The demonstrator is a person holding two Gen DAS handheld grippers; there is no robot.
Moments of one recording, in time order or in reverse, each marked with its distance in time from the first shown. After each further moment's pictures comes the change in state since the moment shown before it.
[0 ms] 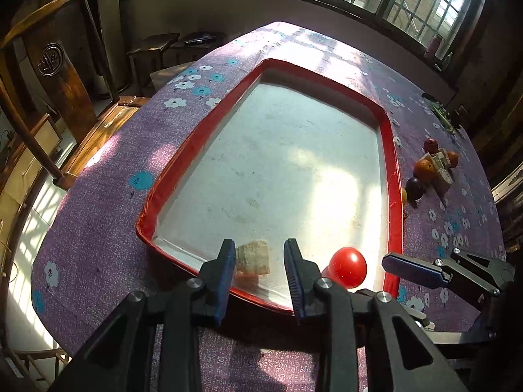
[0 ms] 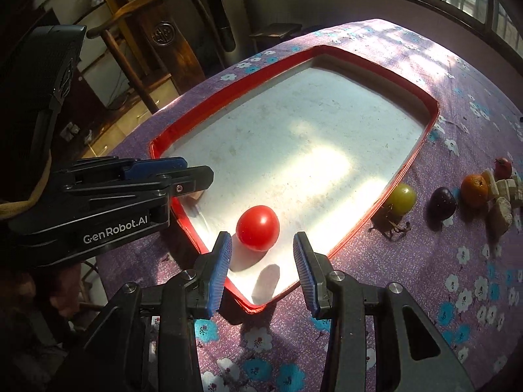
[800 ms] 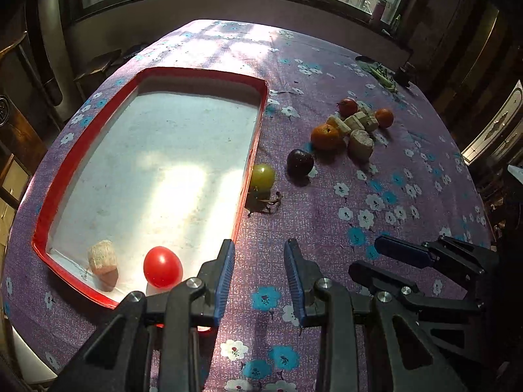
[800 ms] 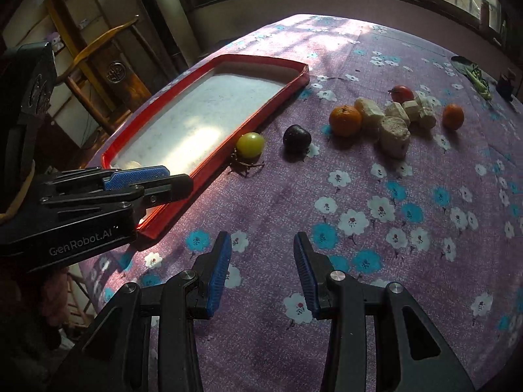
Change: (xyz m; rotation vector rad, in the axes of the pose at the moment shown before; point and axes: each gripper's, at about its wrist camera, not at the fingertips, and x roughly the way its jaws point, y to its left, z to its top) left arm 0.000 -0.134 -0.012 0.186 0.033 -0.093; right arm -0.063 -0.117 -0.070 0.246 -0.066 -0.085
